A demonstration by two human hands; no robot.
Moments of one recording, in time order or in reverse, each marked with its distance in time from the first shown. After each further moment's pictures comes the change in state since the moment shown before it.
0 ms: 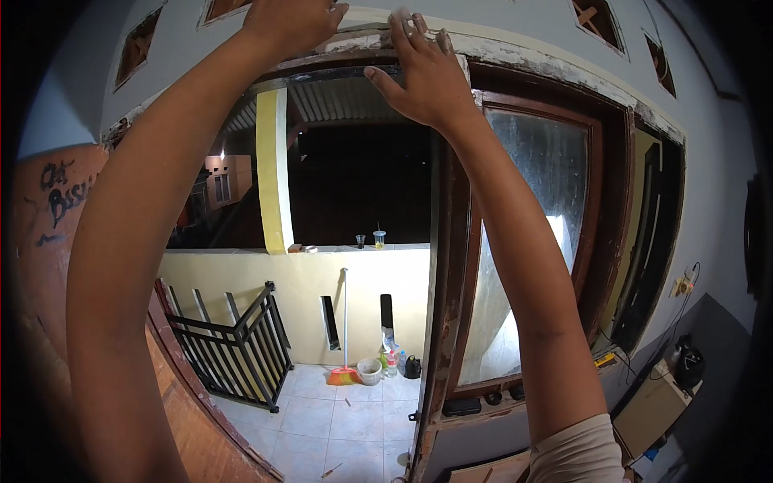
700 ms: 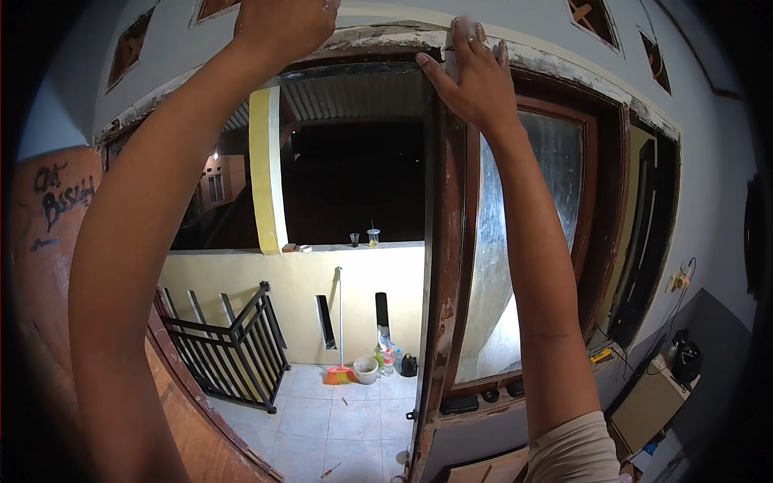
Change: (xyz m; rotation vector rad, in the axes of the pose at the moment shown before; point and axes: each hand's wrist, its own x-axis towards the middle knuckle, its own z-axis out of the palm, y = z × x) left_hand -0.008 0.015 -0.008 0.033 0.002 -0.123; right_hand -0.027 0.059 -0.025 -0.116 0.014 0.167
